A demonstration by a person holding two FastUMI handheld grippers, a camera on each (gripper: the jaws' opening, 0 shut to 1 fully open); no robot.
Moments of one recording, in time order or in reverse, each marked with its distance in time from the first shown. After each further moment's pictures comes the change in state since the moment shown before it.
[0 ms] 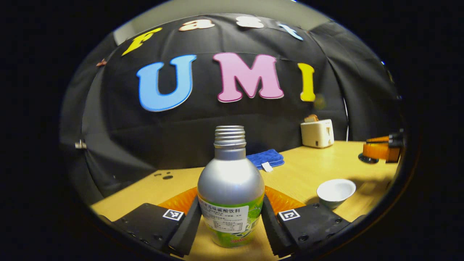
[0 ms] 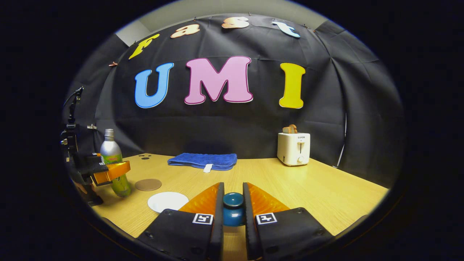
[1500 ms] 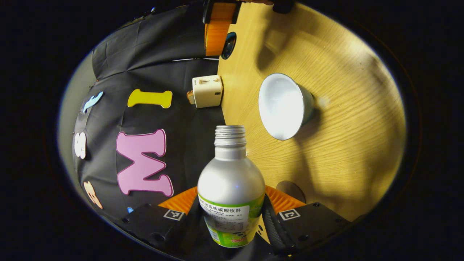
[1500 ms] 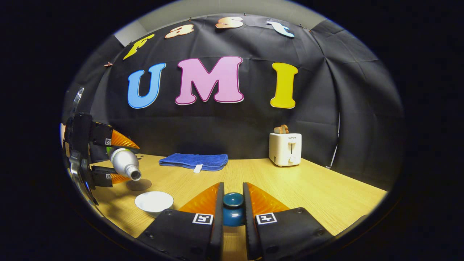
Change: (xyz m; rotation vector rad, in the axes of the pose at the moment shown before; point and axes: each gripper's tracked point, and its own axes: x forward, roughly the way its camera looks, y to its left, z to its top) left arm 0.029 -0.070 0.007 1.516 -0.024 -0.315; right arm 0.000 -0.016 0.001 0.000 -0.002 -0.028
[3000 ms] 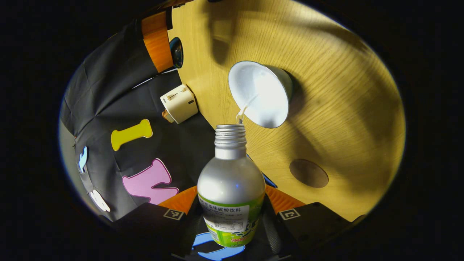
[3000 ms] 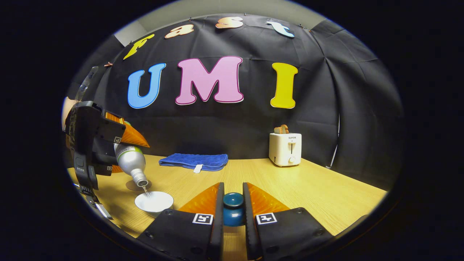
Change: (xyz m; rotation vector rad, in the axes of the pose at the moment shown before) left arm 0.007 0.021 0.005 0.411 0.052 -0.068; right arm -0.001 0.001 -0.001 0.000 -0.002 -0.001
